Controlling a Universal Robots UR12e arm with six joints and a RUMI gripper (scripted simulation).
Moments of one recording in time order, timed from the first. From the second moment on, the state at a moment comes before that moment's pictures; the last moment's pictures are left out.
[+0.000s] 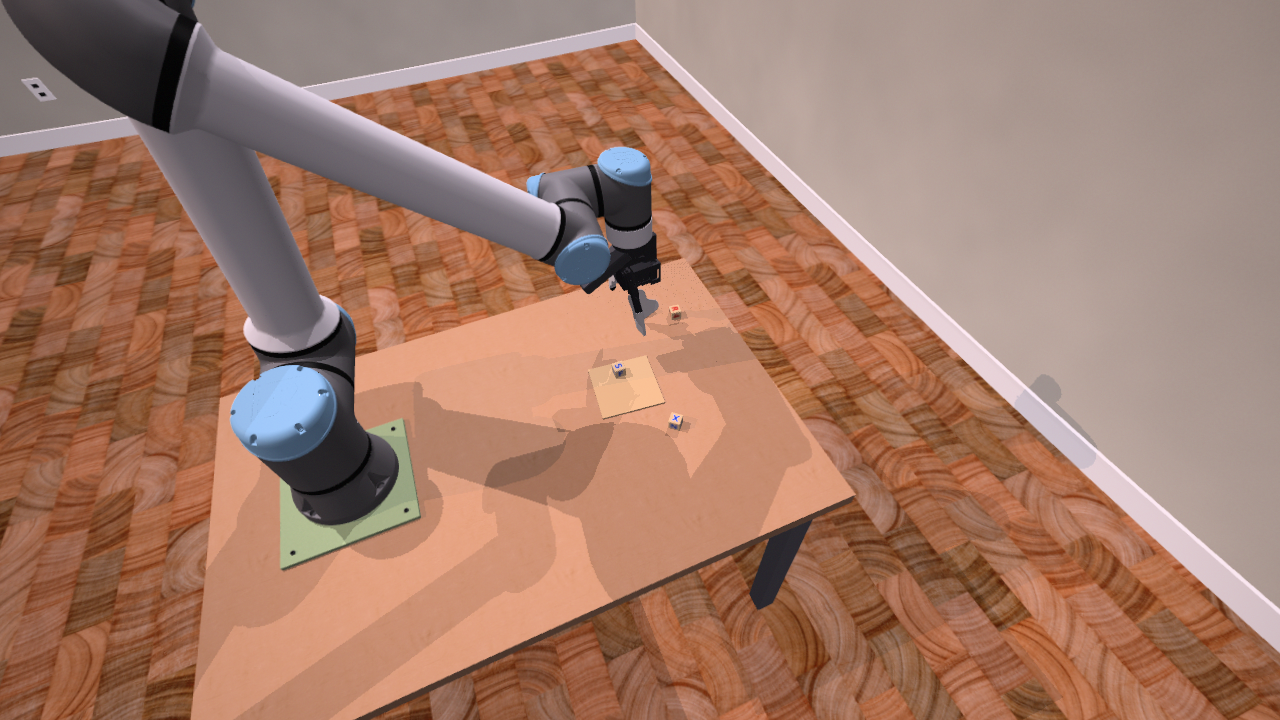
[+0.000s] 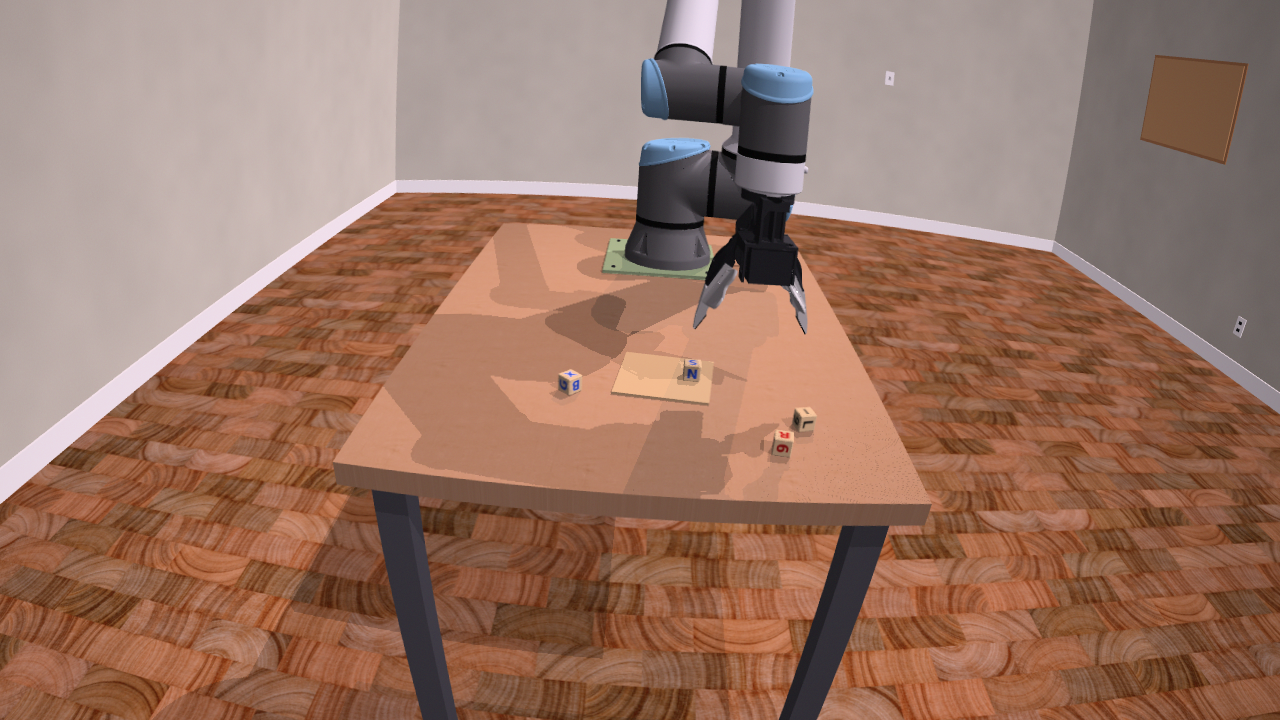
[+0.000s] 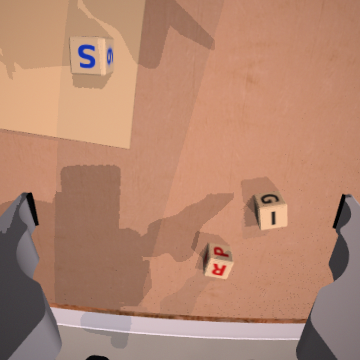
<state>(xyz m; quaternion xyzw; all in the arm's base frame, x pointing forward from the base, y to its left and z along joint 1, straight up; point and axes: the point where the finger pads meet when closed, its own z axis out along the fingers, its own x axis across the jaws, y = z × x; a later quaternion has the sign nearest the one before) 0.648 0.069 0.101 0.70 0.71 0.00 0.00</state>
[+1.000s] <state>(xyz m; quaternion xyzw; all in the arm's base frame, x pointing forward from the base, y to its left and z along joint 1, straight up) 0.680 0.105 0.097 0.89 0.46 0.00 0.00</state>
